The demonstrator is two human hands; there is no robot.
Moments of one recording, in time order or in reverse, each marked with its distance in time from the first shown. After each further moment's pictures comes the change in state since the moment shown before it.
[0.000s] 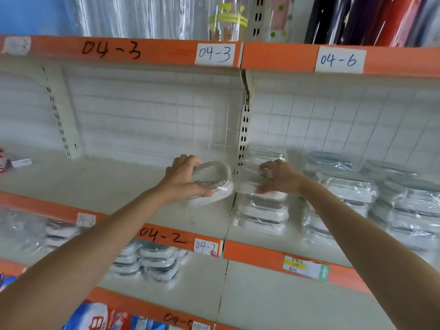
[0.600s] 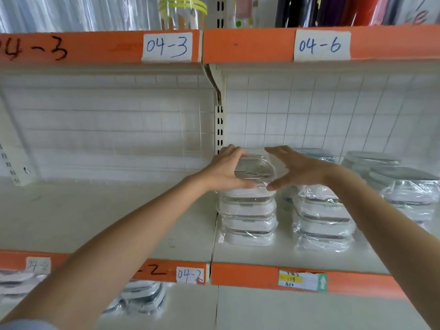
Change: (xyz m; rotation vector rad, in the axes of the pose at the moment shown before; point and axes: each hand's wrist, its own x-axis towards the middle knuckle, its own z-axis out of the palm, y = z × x) left_hand 0.103 0.085 0.056 0.021 -0.176 0.392; right_hand -0.021 0.038 -0.051 0.086 0.002 -0.022
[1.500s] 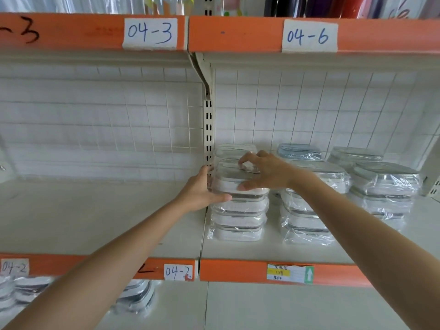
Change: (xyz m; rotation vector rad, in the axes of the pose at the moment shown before) left_hand -0.028 -0.042 0.050 -0.417 0.121 -0.268; right_hand 0.015 -0.014 0.028 -0.113 0.021 0.015
